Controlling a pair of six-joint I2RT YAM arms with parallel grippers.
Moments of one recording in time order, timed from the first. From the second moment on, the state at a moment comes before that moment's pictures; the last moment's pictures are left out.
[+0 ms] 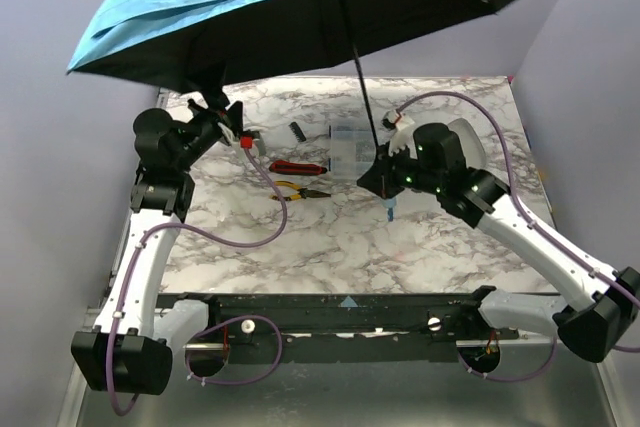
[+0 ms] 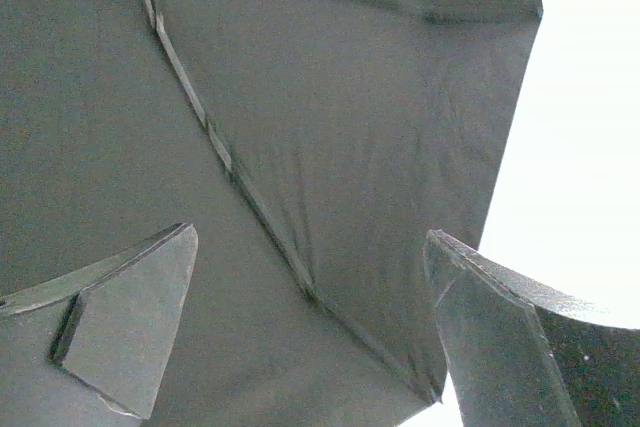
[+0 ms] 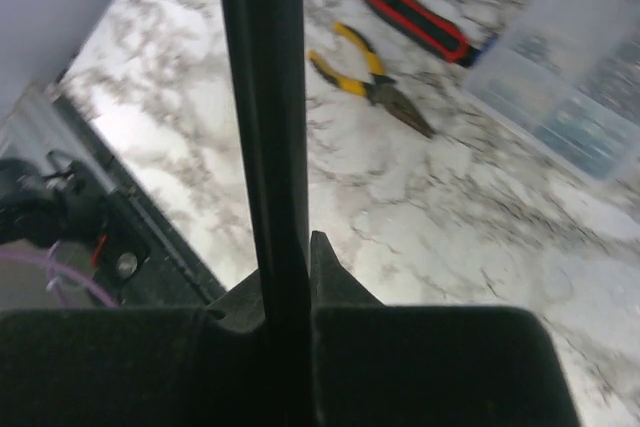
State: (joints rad) left arm -0.07 1.02 1.04 0.08 0.62 1.36; right arm 0.67 1.19 1.14 -0.43 -0.28 0.26
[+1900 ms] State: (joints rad) left arm 0.13 0.80 0.88 -0.69 0.24 0.21; right arm 0.42 0.54 0.58 -0.23 0.33 -0.12
